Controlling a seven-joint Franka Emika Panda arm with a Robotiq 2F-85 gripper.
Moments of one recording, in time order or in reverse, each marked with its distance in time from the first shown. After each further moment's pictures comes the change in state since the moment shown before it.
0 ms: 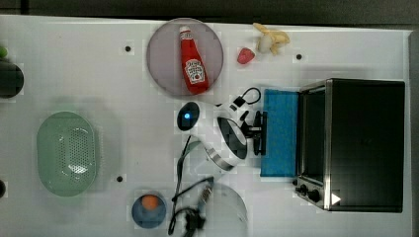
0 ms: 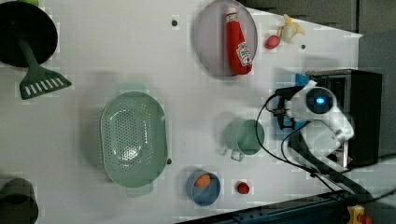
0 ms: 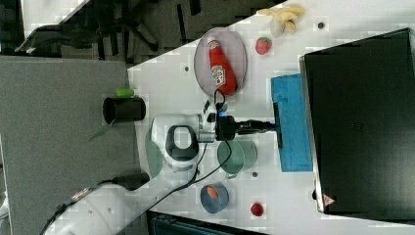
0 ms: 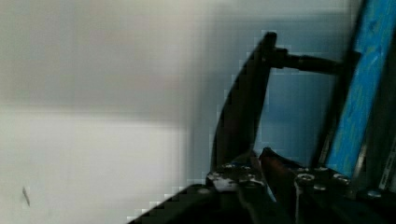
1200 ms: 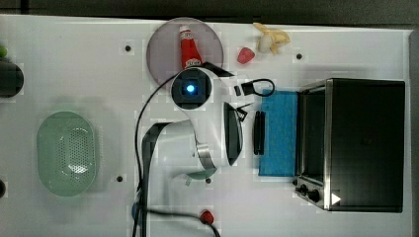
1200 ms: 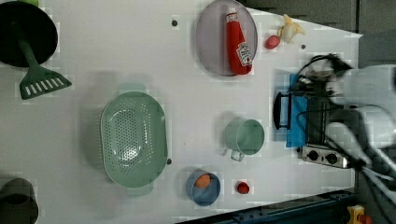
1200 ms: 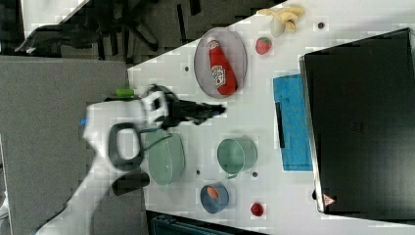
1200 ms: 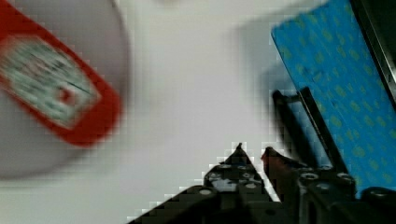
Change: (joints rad) arm 0.068 -0.321 -0.011 0.084 0.557 -0.102 0.129
